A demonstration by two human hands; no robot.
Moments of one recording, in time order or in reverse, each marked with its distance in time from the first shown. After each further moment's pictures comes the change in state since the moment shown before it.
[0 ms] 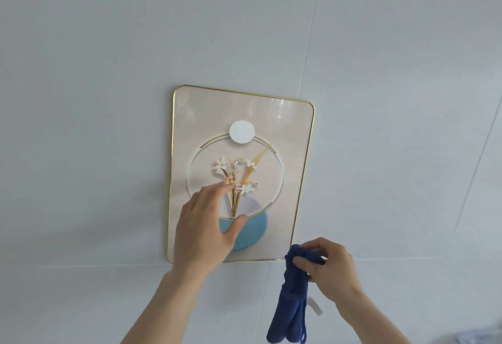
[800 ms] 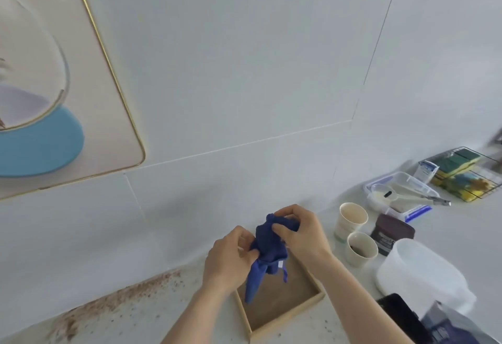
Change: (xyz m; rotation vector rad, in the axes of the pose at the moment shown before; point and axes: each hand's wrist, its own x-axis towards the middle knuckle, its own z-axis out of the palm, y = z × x) left_hand -0.213 0.144 0.293 -0.222 -0.956 -0.552; right_hand -0.022 0.266 -0.127 0.056 -0.020 0.304
